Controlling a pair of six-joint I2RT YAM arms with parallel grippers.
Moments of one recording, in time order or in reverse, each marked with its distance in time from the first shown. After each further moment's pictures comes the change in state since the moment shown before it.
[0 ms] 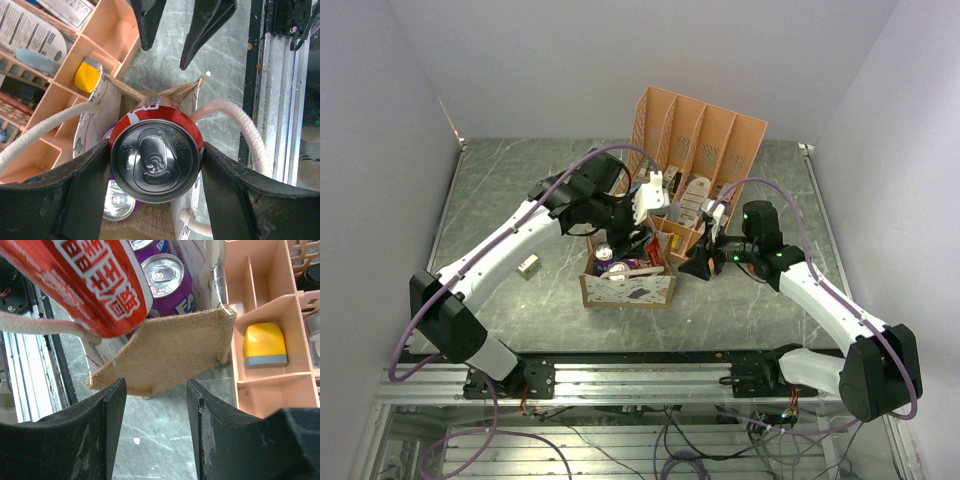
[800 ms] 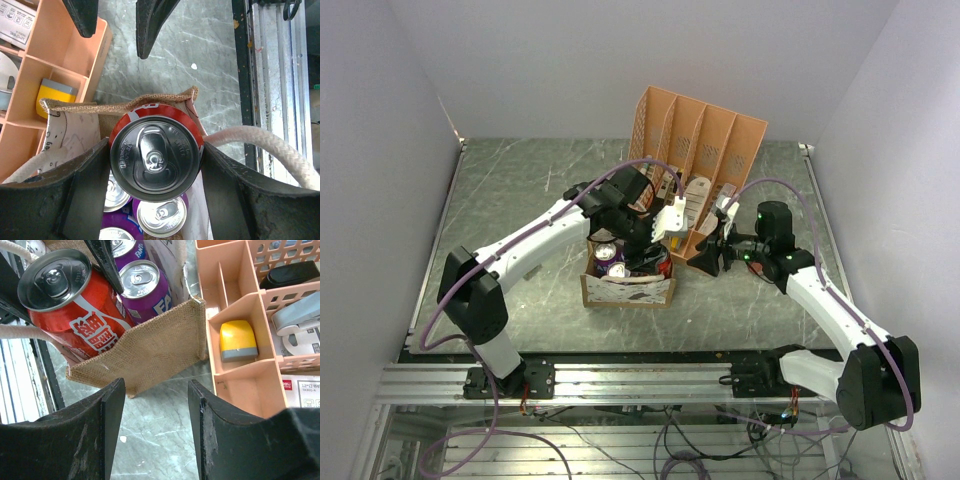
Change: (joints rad) left arm -0.071 0.139 0.000 0.000 0.046 0.146; right arm -0.091 -0.045 -0.031 0.034 -0.032 -0.013
